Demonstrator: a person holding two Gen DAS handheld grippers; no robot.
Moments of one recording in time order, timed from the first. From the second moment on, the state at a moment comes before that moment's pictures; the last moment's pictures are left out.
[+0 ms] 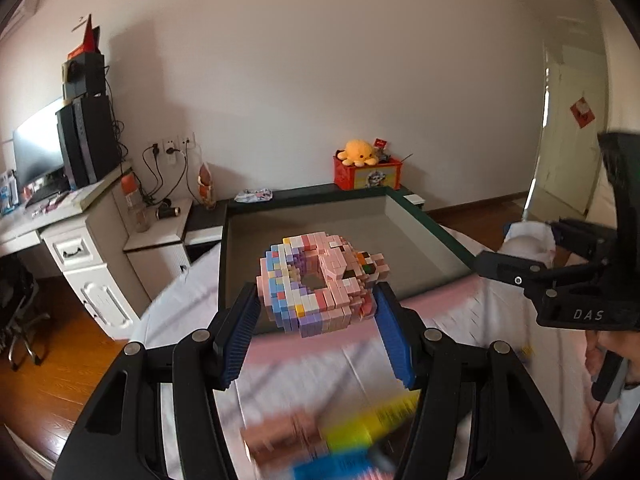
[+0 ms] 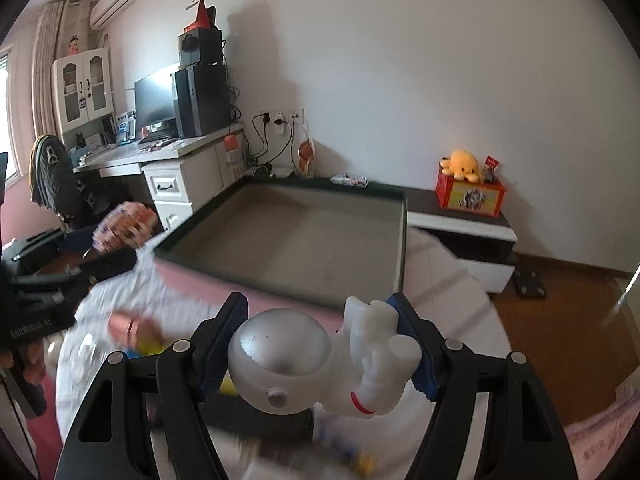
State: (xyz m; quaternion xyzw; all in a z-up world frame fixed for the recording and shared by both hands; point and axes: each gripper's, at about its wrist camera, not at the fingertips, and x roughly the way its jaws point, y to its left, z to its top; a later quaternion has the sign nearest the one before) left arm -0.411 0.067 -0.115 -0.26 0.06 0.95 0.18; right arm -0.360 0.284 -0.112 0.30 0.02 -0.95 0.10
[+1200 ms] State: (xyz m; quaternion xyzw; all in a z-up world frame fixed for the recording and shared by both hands) left arm -0.417 0.047 -0.103 -0.26 0.08 0.96 0.09; right arm -0.439 0.270 -0.107 0.34 0.02 -0.94 0.09
